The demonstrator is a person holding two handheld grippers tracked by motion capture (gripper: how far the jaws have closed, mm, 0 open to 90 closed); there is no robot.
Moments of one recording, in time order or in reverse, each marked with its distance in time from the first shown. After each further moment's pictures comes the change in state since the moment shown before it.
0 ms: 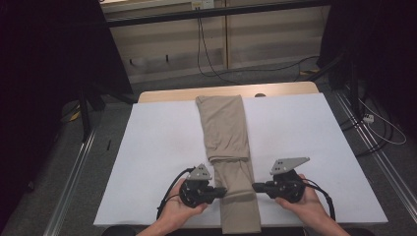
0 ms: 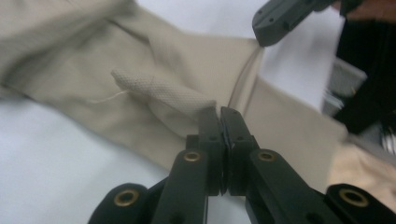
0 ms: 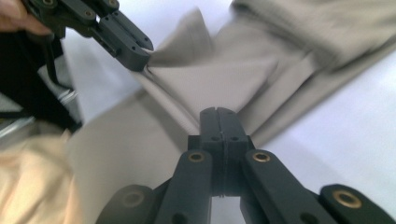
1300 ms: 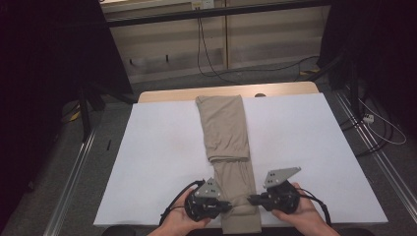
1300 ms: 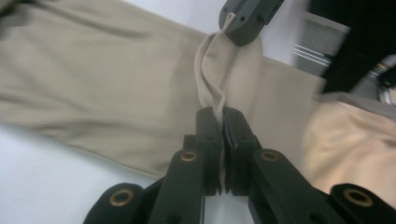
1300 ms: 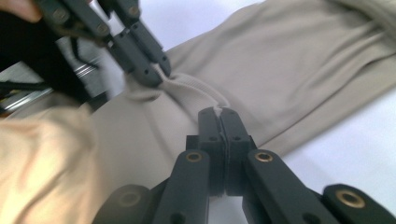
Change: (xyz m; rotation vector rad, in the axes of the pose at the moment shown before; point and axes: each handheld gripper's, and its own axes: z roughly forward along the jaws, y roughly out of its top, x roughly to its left) left arm -0.027 -0.012 0.009 0.047 -0.054 0.151; right arm 0.025 -0.010 0.007 0.051 0.057 -0.073
